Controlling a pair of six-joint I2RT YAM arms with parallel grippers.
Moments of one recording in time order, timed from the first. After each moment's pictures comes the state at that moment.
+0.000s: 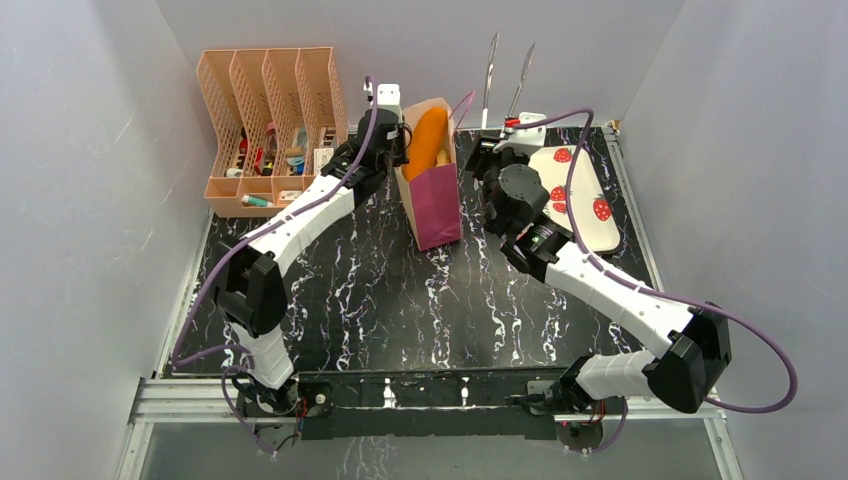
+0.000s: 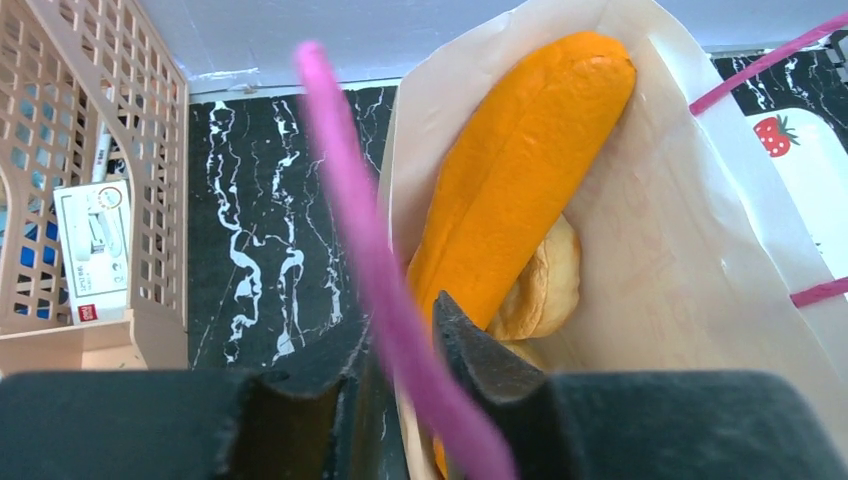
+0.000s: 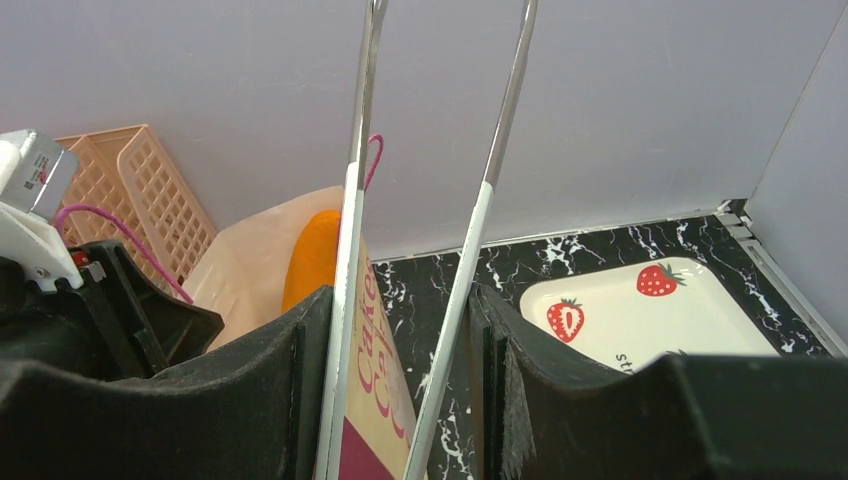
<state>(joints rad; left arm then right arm) -0.56 1.79 1.60 -0.21 -0.36 -0.23 0.75 1.29 1.13 0.35 0.81 0.02</state>
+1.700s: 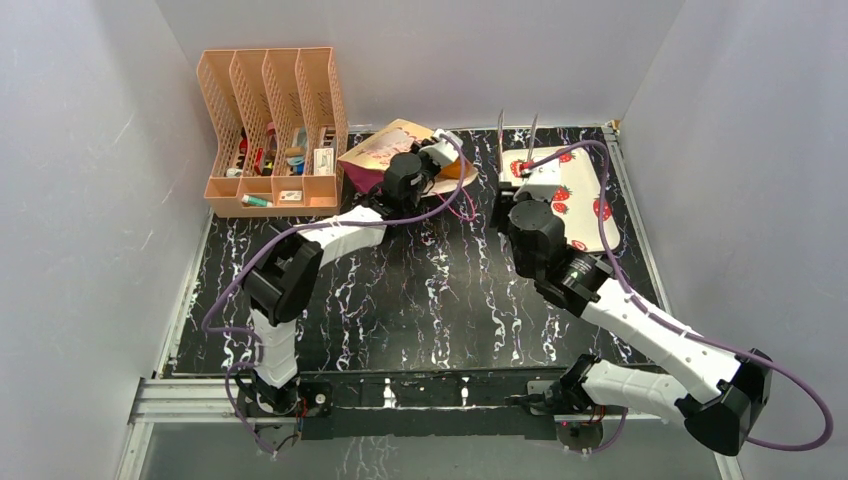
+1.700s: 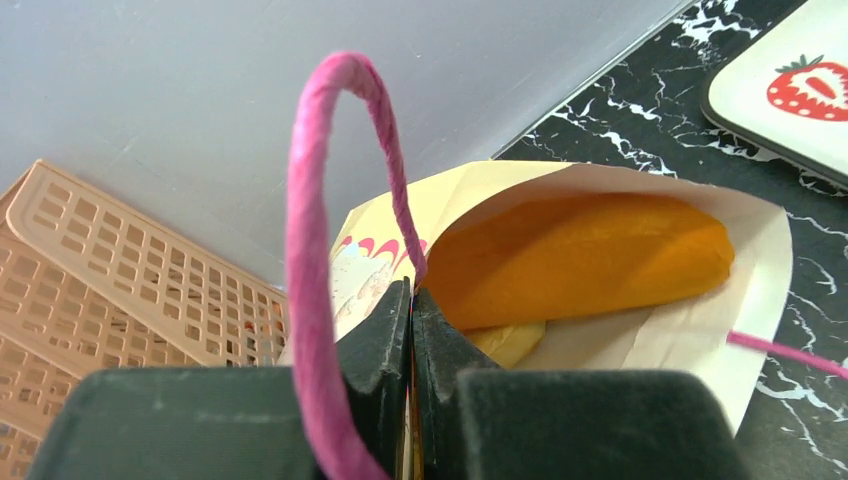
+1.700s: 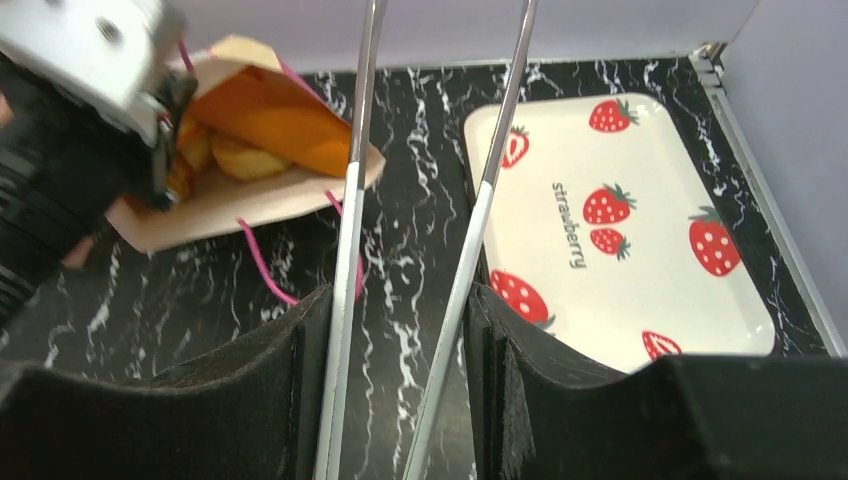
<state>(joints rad) -0.67 1.95 1.34 0.53 -0.35 0.57 0.77 1.02 0.95 -0.13 0.78 0.20</state>
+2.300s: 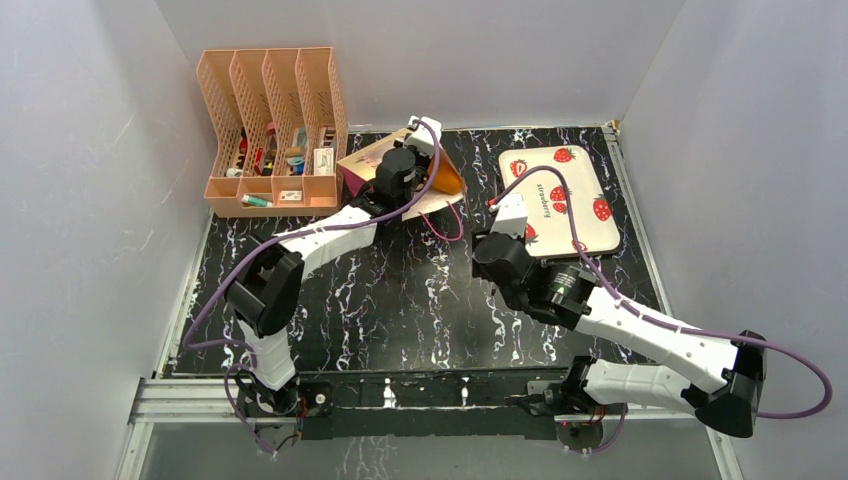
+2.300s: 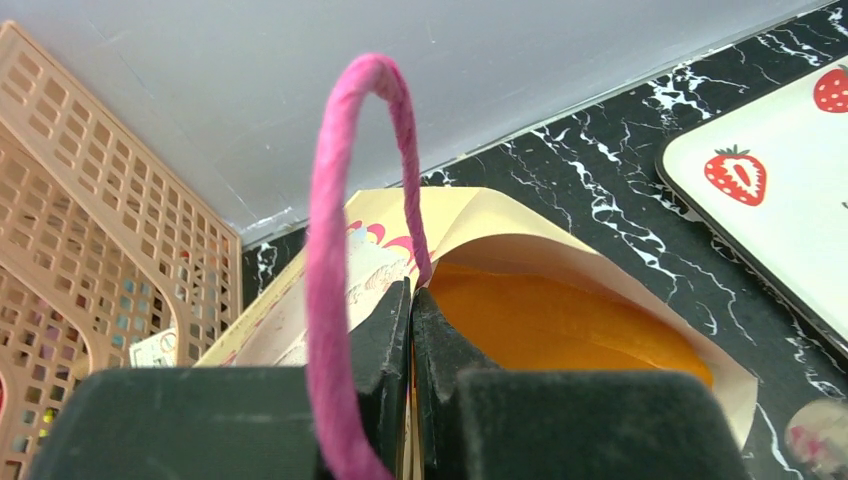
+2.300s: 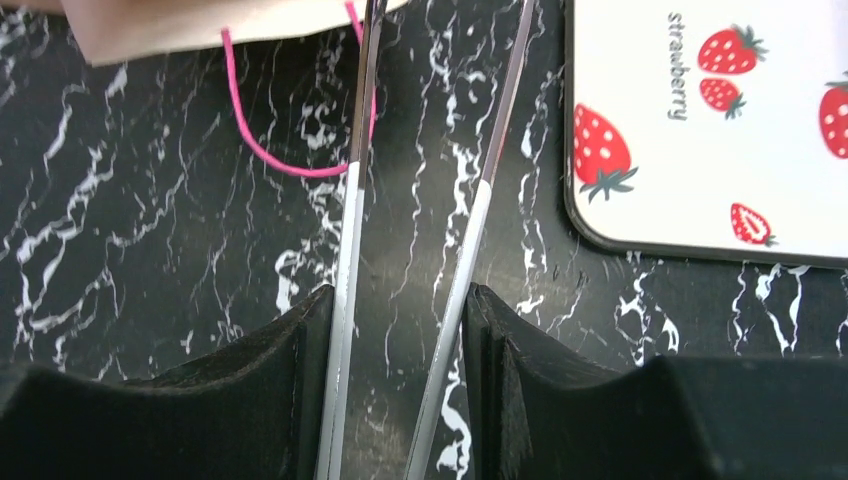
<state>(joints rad) -0.67 1.83 1.31 0.43 -0.43 0.26 0.98 1.01 0.94 -0.52 0.73 0.45</state>
